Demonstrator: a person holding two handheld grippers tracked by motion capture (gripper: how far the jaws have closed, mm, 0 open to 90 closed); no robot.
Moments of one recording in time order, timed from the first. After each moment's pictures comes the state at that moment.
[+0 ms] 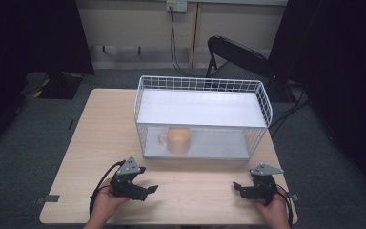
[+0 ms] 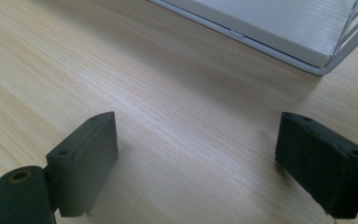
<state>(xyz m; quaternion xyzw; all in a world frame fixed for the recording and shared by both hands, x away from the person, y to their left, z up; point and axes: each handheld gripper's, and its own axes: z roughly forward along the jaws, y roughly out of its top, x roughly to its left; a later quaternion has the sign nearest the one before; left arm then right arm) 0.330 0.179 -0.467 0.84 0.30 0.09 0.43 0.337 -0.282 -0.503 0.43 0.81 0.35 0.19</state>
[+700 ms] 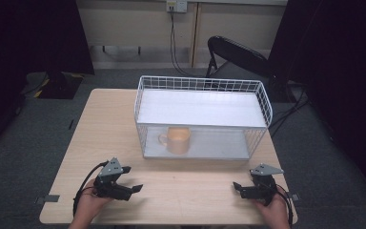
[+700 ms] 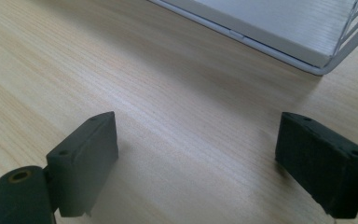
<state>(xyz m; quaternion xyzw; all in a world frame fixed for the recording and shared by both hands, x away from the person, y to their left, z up) 0.329 0.226 -0.475 0.84 0.32 0.11 0.44 0.337 -0.282 -0.503 0.43 0.81 0.35 0.19</state>
